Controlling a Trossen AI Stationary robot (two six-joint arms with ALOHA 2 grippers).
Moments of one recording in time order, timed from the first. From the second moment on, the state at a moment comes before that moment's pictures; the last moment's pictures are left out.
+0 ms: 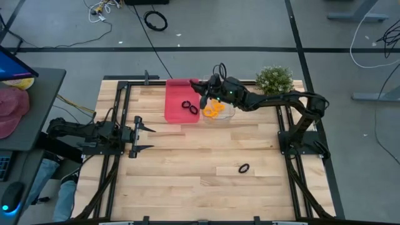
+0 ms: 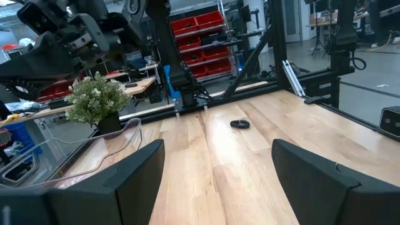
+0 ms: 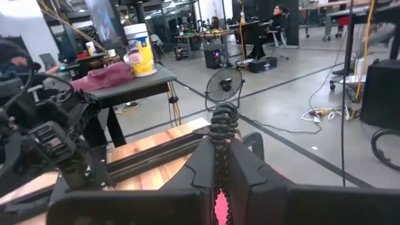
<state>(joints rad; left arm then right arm) -0.18 0.02 0.01 0.06 -0.11 0.21 -0.34 1.71 1.05 0.62 0.04 0.17</state>
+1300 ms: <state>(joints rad) -0.18 0.02 0.01 0.06 -0.11 0.21 -0.34 1.79 1.06 0.77 0.03 0.19</state>
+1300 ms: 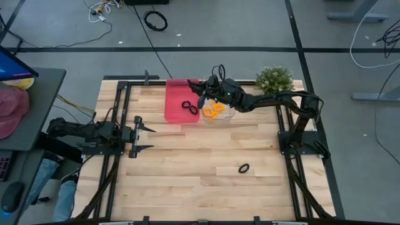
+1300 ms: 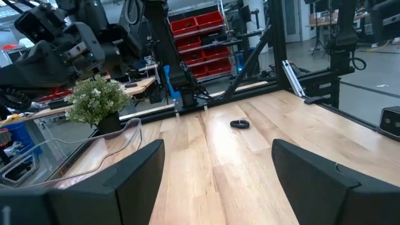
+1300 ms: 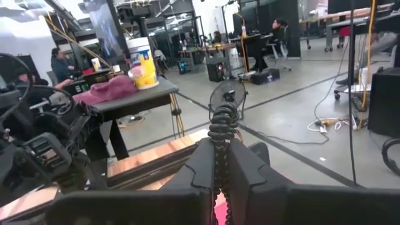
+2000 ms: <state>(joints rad) -0.18 0.02 0.01 0.06 -0.11 0.21 -0.34 1.79 1.06 0.76 0.03 0.20</state>
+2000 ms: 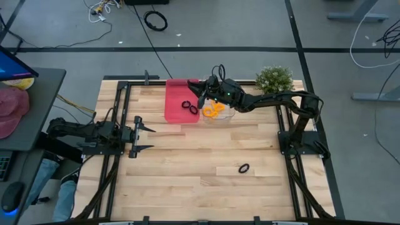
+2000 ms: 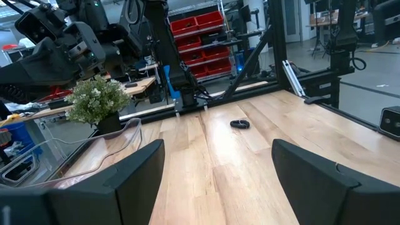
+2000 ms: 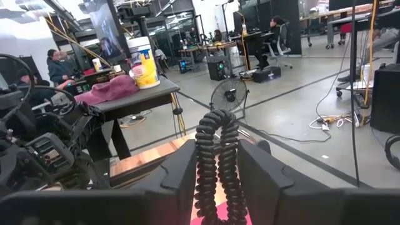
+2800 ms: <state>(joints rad) -0.18 0.02 0.01 0.06 -0.11 0.21 -0.35 1.79 1.05 0.66 -0.05 0.17</state>
